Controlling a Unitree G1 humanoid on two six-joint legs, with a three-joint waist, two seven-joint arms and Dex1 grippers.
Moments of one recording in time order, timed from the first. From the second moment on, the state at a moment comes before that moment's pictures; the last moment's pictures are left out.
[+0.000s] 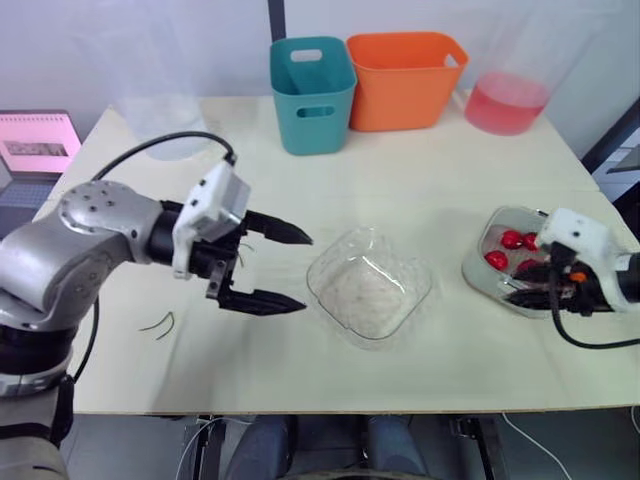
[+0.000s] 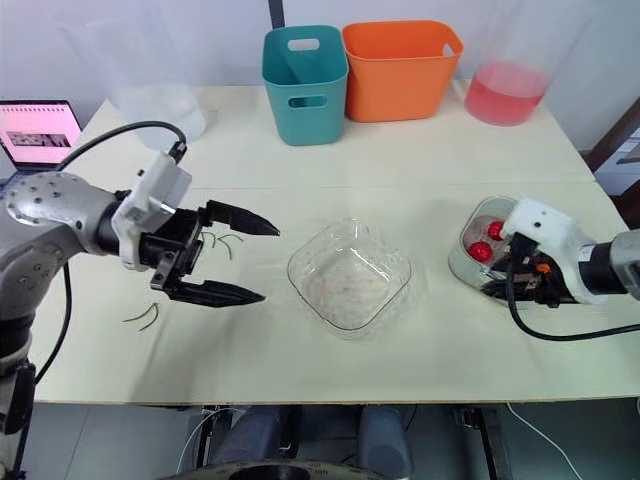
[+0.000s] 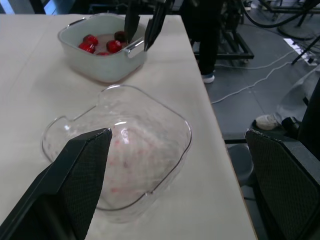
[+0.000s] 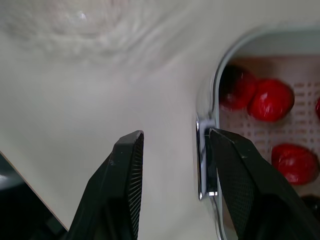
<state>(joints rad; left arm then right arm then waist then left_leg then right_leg) -0.63 0.88 -0.02 -0.48 -0.80 0.80 -1.23 -0.04 -1.45 -0.24 -0.37 0.57 0.91 1.03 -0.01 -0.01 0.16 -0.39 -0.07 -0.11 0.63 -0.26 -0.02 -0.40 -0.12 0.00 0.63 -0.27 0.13</state>
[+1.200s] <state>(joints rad) -0.64 0.85 -0.05 -0.43 -0.75 0.76 -1.20 -0.06 -1.39 -0.21 -0.28 0.41 0.80 1.10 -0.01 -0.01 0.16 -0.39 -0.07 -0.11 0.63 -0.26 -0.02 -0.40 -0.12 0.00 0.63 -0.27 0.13</state>
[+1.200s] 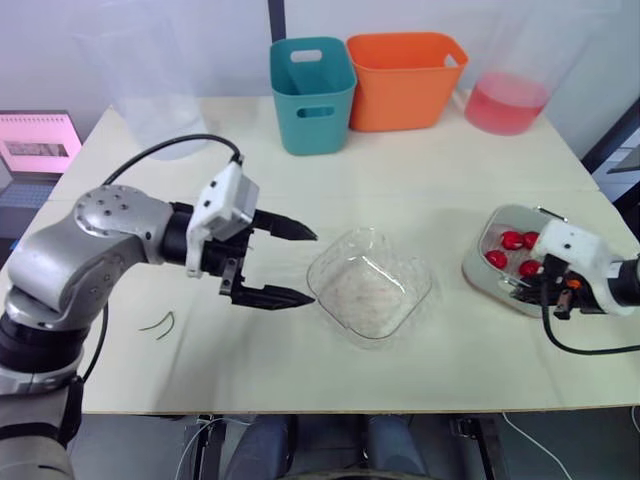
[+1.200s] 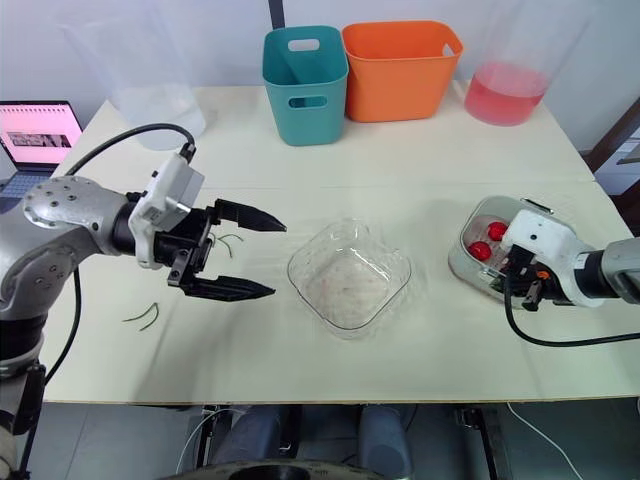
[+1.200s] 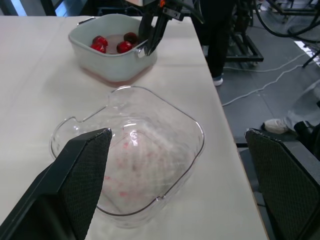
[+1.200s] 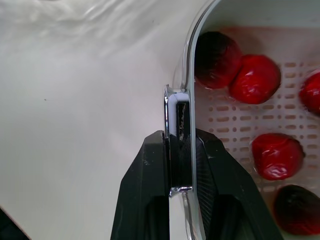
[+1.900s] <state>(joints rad) -0.64 0.80 -0.07 -0.32 -0.65 0.67 -1.21 -0.14 -1.48 -0.34 -0.23 0.41 0.80 1.30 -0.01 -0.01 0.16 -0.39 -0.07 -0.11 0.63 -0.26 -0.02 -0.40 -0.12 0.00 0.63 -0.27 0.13</state>
